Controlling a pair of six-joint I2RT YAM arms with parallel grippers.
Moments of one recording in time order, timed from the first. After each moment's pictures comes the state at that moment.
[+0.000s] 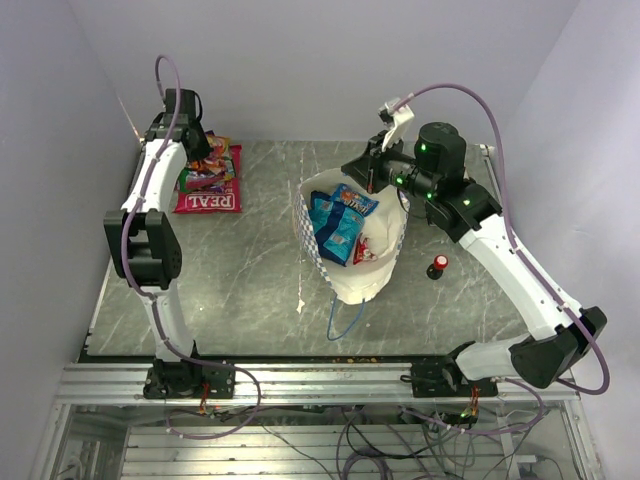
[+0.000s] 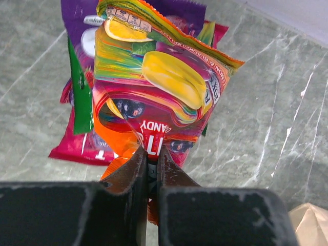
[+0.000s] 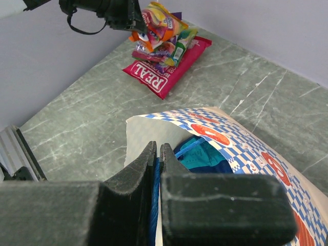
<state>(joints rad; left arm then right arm) -0.02 1.98 1.89 -0.67 -0.15 -0.38 0.56 1.35 1.49 -0.34 -0.30 0.13</state>
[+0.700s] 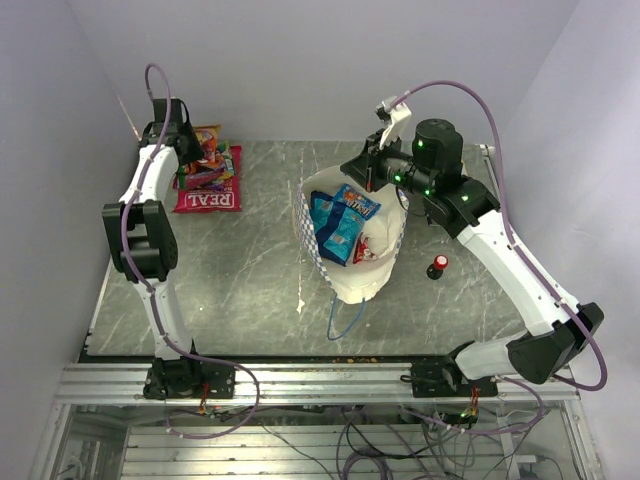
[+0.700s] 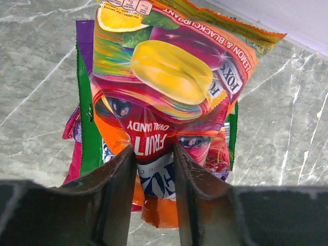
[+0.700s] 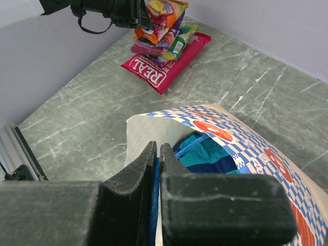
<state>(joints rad) 0.06 2.08 1.85 -0.48 -0.05 -0.32 0.56 1.37 1.52 -0.38 -0.29 0.13</state>
